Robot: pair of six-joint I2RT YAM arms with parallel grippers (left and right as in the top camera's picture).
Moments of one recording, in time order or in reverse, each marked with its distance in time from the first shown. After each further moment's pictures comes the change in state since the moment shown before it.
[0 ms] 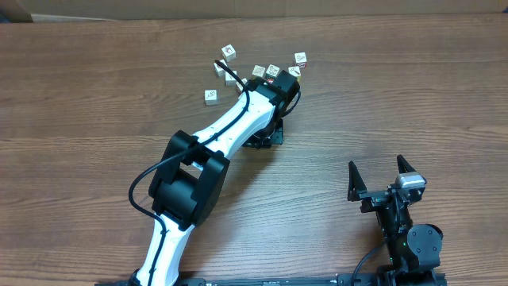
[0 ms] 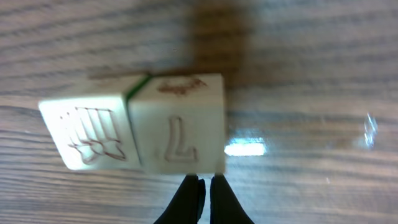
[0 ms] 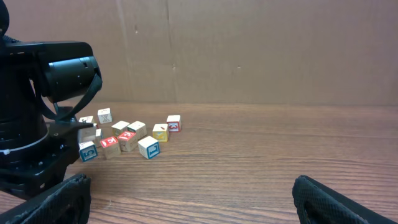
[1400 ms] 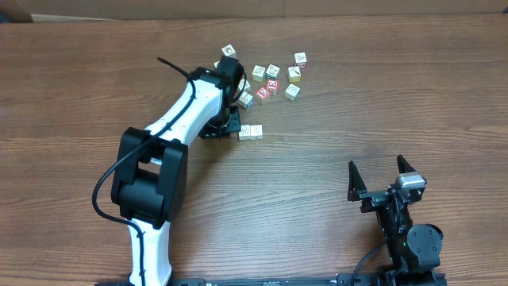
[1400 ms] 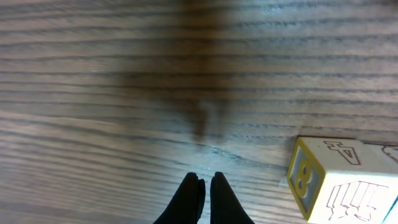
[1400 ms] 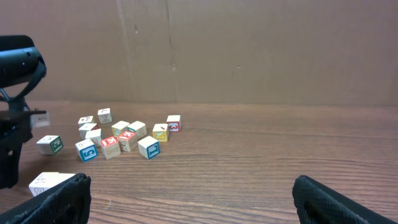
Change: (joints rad) left arm 0.238 -0.108 -0.163 0.085 0.002 0.100; right arm 0.000 0.000 0.000 0.000 0.000 0.000
